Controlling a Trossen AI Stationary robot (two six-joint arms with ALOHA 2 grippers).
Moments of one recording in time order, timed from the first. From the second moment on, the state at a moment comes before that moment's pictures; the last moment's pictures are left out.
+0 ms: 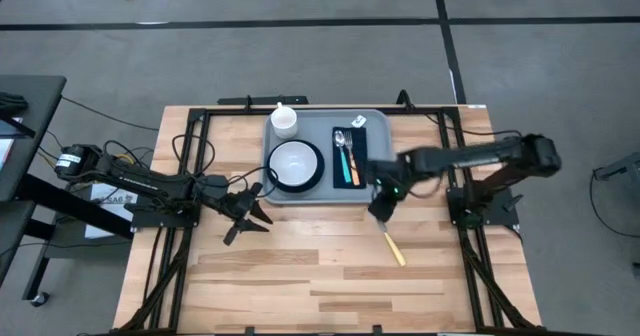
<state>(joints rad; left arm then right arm) -0.11 0.93 0.22 0.40 0.29 -0.14 -0.03 1.44 1.05 -0.95 -0.15 0.57</state>
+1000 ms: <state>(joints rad) -0.11 0.93 0.22 0.42 0.17 0.14 0.25 1.49 0.76 -0.59 -0.16 1.07</state>
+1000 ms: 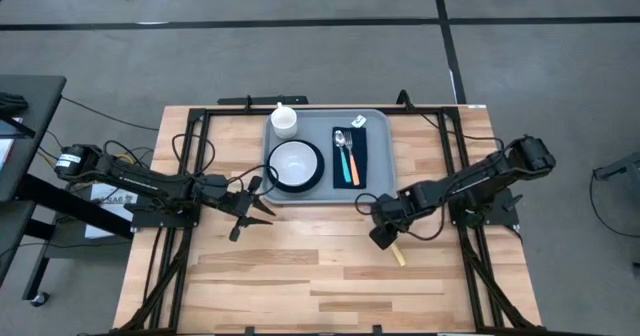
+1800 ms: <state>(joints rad) -0.11 0.93 0.22 0.41 0.15 0.15 0.27 1.62 0.78 -0.59 -0.18 1.08</state>
